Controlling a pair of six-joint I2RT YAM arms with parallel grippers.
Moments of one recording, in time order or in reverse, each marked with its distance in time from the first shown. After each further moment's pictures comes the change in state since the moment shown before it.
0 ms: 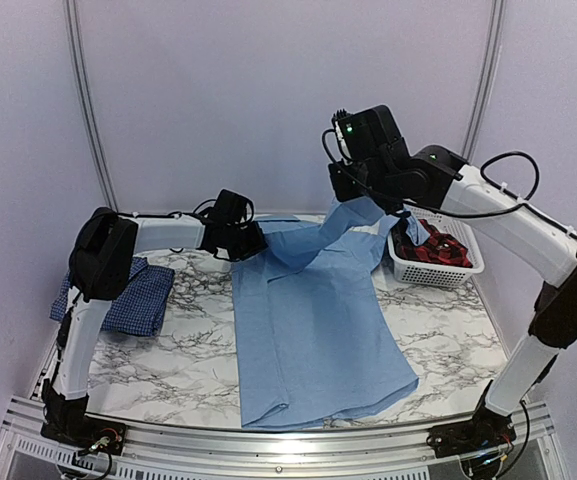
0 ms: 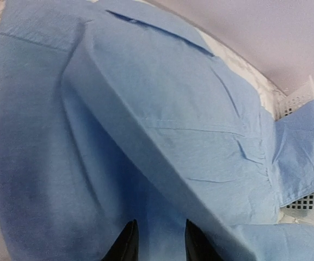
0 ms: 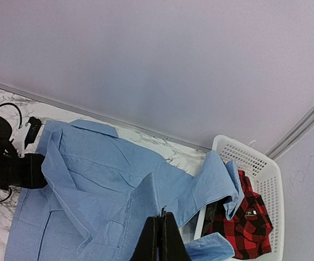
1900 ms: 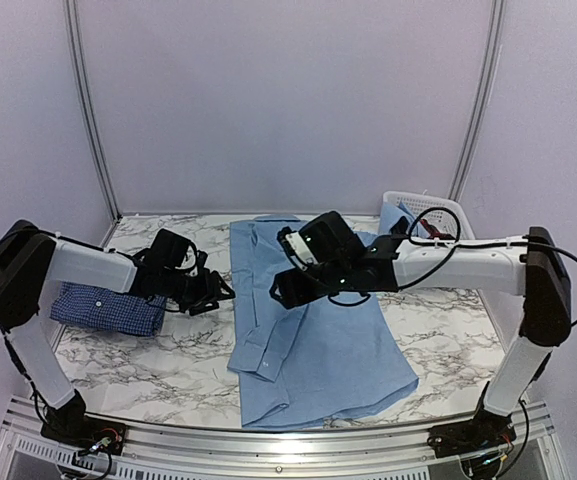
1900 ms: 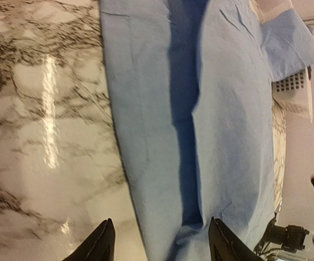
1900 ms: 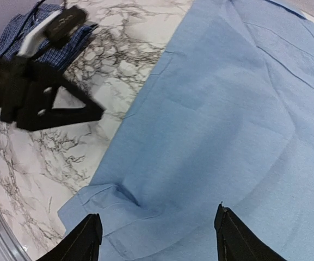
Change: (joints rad) left arm 0.042 -0.595 -0.899 0.202 0.286 0.006; right arm 0.101 0.073 -0.512 0.344 -0.665 0.264
